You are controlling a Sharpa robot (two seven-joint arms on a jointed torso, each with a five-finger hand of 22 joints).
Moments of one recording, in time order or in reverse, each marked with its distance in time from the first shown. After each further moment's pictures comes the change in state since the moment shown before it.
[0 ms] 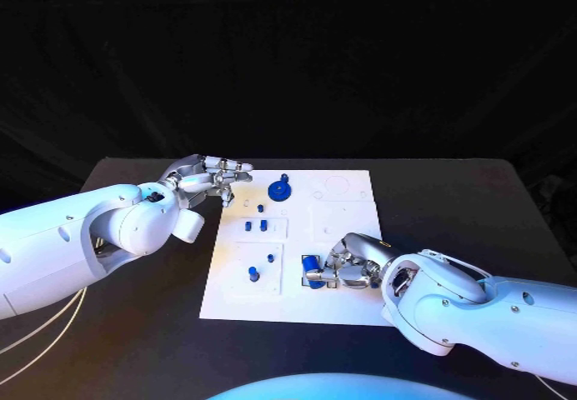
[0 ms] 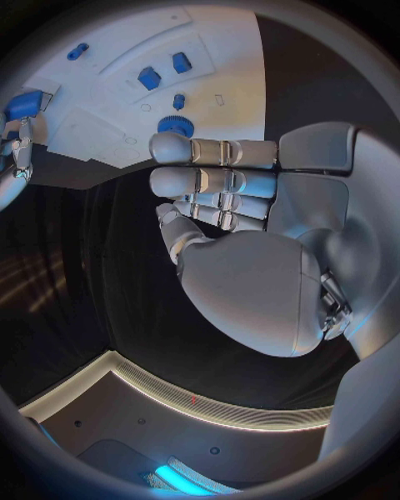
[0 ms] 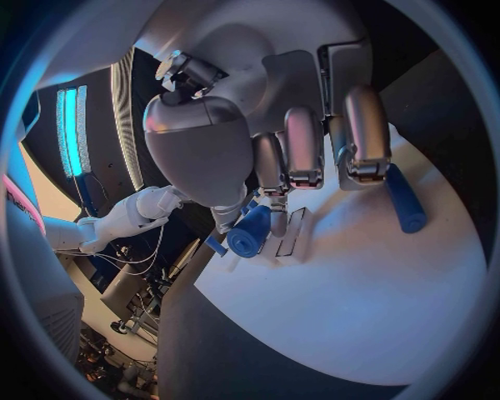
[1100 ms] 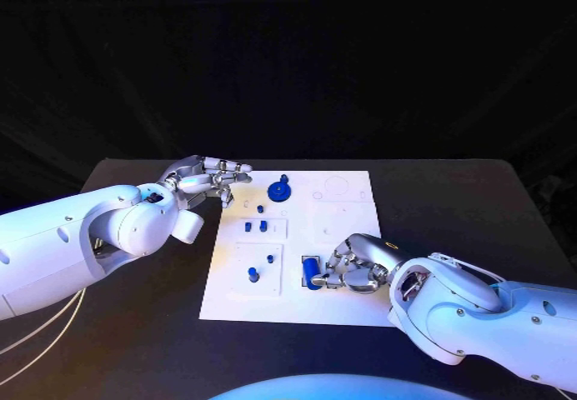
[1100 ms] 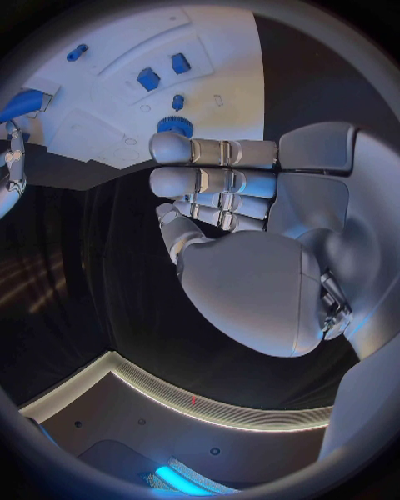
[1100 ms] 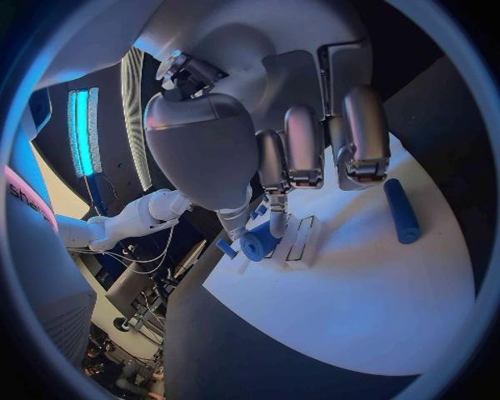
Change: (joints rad) left arm 0.000 -0.003 0.000 0.000 0.000 0.001 -0.004; left_hand 0.000 0.000 0.000 0.000 0.000 0.000 0.000 0.000 0.000 0.000 0.000 0.004 0.000 0.000 0.000 0.000 -0.001 0.000 0.000 0.000 0.000 -0.001; right arm 0.000 -0.051 0.000 0.059 -0.035 -0.015 0.030; right_hand 0.137 0.015 0.100 -0.072 0.064 -0.002 -0.005 0.023 0.053 0.003 -0.010 0.016 0.006 0.000 -0.007 0.004 0.001 0.000 0.000 -0.007 0.000 0.001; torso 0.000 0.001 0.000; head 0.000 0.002
